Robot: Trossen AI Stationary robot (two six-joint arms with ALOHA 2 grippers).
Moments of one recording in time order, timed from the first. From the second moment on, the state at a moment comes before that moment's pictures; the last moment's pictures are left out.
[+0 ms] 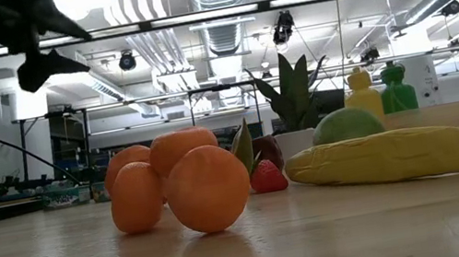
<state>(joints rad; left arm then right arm) 0.32 0.56 0.62 -0.49 0.07 -0.61 -0.63 0.49 0.72 -0.36 -0.37 0.05</state>
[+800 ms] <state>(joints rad) 0.05 0.85 1.17 -1.08 0.14 -0.67 -0.63 0.49 0.72 -0.36 -0.37 0.05</state>
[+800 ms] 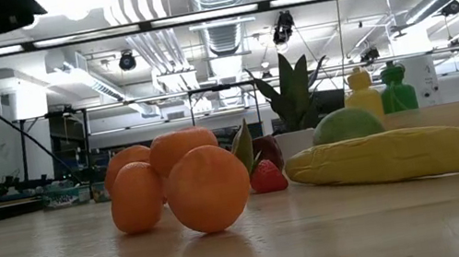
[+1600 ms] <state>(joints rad) -0.70 1.17 1.49 -1.50 -0.20 -1.32 -0.63 0.49 0.72 -0.36 -0.37 0.05</state>
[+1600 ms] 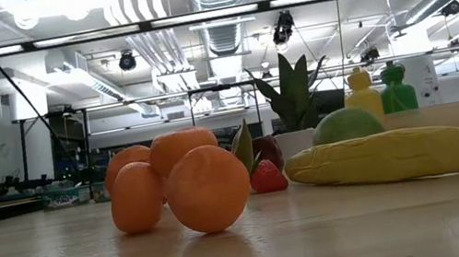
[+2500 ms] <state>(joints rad) -0.90 1.33 1.52 -1.36 -0.11 -1.21 -0.63 0.49 0.72 -0.36 -0.37 0.05</state>
